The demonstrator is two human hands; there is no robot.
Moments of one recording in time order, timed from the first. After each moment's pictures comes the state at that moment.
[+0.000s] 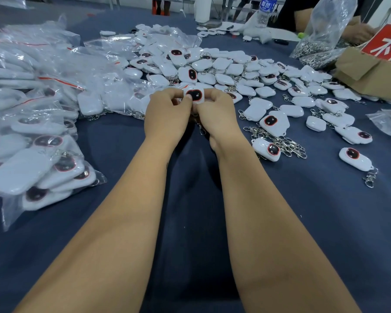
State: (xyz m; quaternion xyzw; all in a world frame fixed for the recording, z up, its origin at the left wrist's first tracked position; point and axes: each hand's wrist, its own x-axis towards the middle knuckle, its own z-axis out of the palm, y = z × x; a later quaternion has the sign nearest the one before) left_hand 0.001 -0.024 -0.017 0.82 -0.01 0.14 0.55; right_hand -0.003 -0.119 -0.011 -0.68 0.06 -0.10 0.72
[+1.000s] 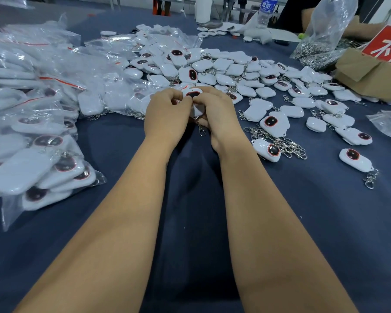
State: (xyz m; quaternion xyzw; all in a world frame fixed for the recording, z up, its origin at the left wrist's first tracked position) left_hand -0.003 -0.024 -0.014 0.81 0.01 0.12 0.57; right_hand -0.008 -0.121 -0.002 -0.62 0.05 -0.05 0.78
